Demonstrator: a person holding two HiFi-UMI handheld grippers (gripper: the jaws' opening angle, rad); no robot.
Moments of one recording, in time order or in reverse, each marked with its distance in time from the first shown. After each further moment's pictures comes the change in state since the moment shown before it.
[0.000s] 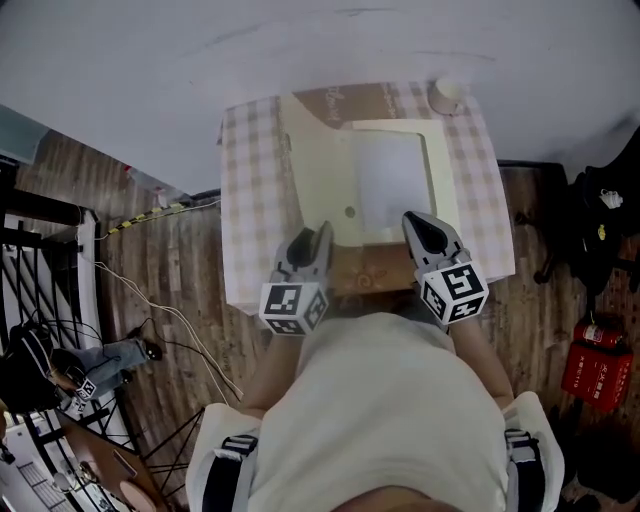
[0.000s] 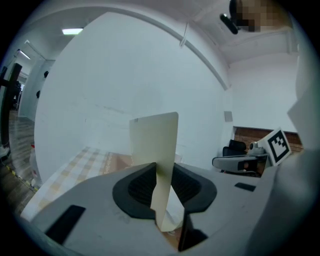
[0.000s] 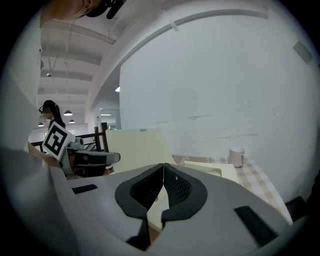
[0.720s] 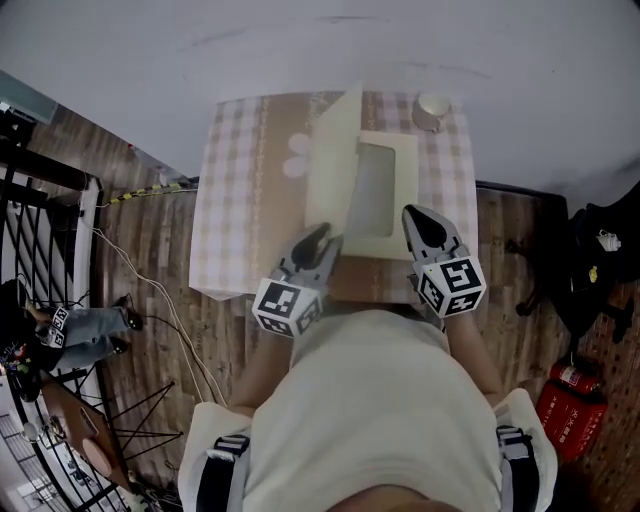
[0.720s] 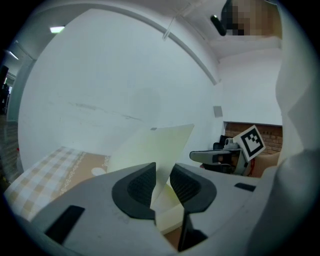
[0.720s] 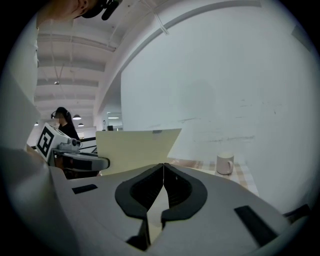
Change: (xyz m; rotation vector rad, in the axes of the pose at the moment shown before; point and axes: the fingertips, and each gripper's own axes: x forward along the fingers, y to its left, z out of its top) left arm 0.060 -0.120 -0.008 0.057 0.021 -0.078; right arm -0.021 -0.115 0.012 0.003 -0.017 0.103
